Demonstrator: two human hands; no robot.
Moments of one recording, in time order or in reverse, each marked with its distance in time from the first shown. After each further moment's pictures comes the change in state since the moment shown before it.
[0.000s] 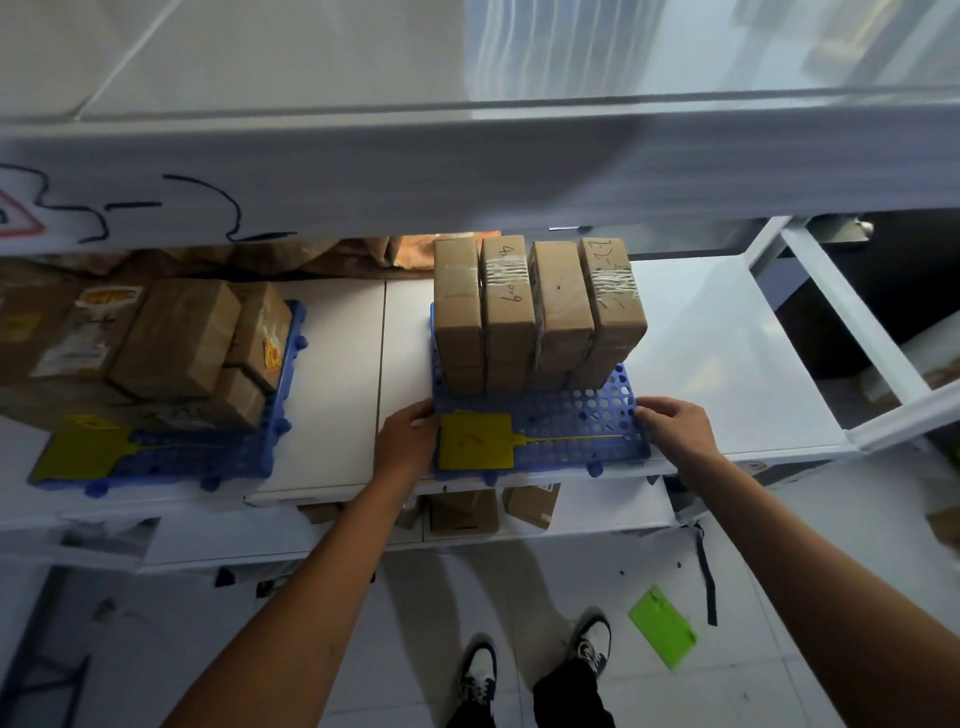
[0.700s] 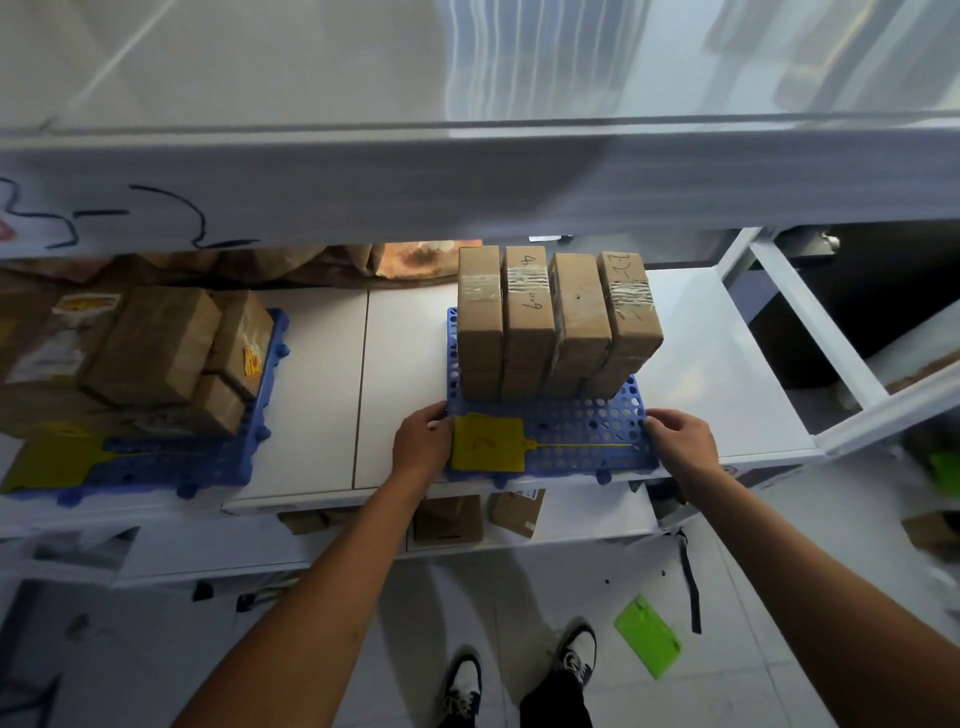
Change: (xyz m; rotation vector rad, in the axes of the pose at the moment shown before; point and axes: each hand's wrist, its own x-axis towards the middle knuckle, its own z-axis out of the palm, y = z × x) left_hand -0.001 0.012 0.041 0.065 -0.057 0.025; right_hand 0.002 0.017 -0.031 -0.091 0.089 0.005
